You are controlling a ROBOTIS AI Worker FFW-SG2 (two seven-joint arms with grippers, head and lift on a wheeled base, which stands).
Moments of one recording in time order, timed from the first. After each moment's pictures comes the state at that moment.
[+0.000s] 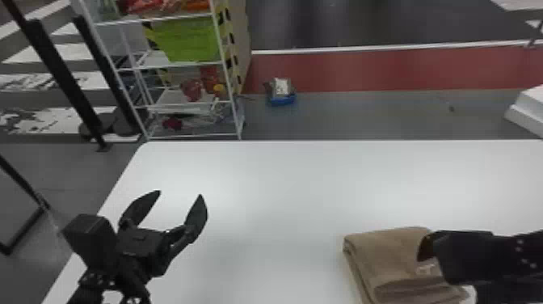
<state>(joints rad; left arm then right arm) 0.51 0.00 0.24 -2.14 0.11 0.19 -0.29 0.07 -0.75 0.38 -2.21 0.64 0.51 1.36</state>
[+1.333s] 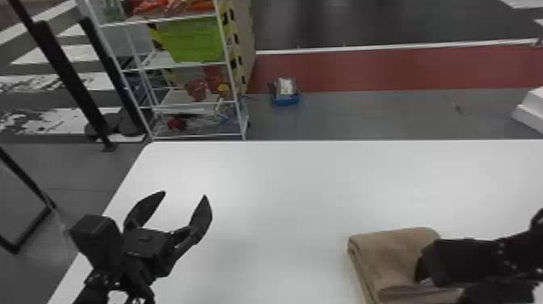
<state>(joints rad) 0.51 0.00 0.24 -2.14 0.11 0.18 -0.29 0.00 -0.74 0.47 -2.13 0.66 0.50 1.36</state>
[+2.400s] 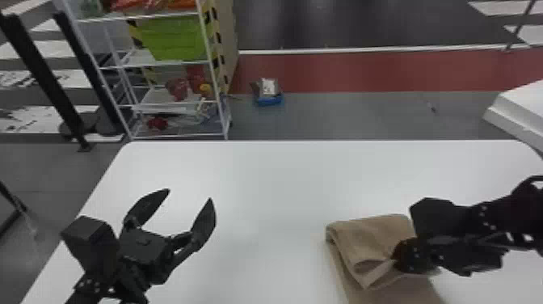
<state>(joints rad) 0.54 0.00 0.16 -2.19 0.06 0.18 -0.36 -0.05 -0.68 0.37 -2.07 0.58 0.50 1.36</state>
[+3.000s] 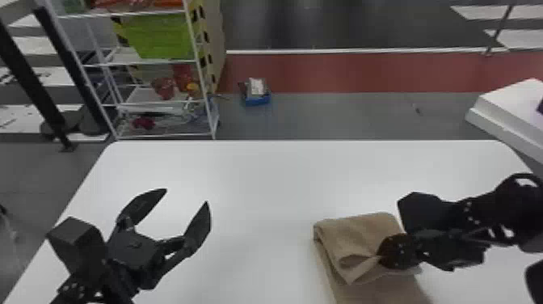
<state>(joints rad) 0.54 0.00 0.16 -2.21 0.03 0.19 -0.45 -0.04 -0.66 0.35 -2.08 0.55 0.51 1.36</state>
